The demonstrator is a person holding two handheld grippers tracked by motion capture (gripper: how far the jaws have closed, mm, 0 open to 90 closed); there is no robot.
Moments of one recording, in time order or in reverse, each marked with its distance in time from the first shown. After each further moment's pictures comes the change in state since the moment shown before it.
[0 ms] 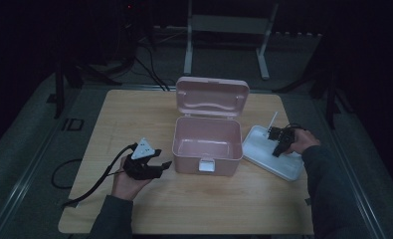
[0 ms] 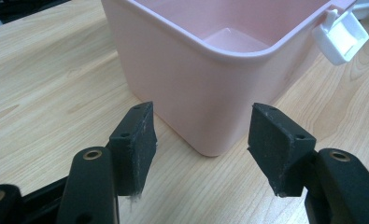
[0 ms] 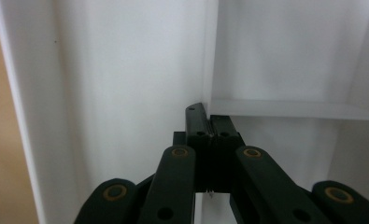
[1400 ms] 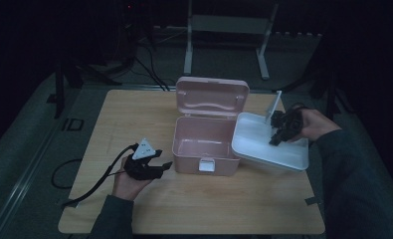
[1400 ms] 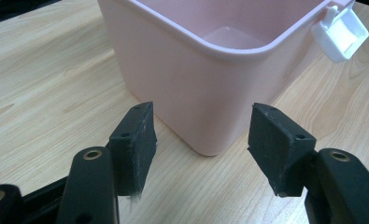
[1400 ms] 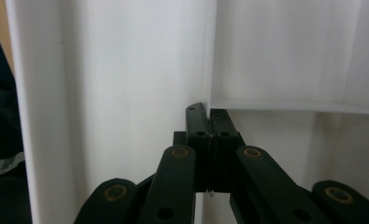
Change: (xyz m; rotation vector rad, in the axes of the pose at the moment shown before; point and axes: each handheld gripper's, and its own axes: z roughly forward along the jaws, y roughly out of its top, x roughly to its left) left arm -0.001 -0.001 0.002 0.005 -0.002 0.000; right arm 0.077 0.024 -0.137 -0.114 -0.022 -0.296
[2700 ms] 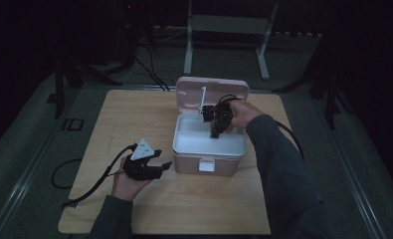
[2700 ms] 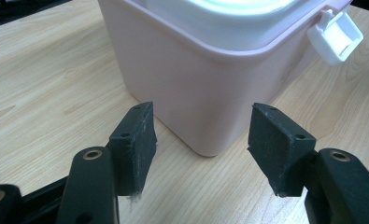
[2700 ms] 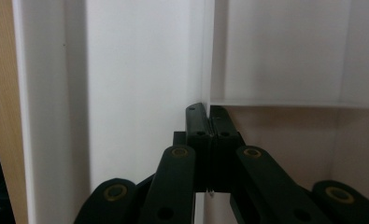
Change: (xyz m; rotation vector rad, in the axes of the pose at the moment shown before) left arm 0.000 -0.001 -0.001 -0.011 -0.009 -0.001; right arm 0.002 0.173 0.046 0.016 0.038 -0.176
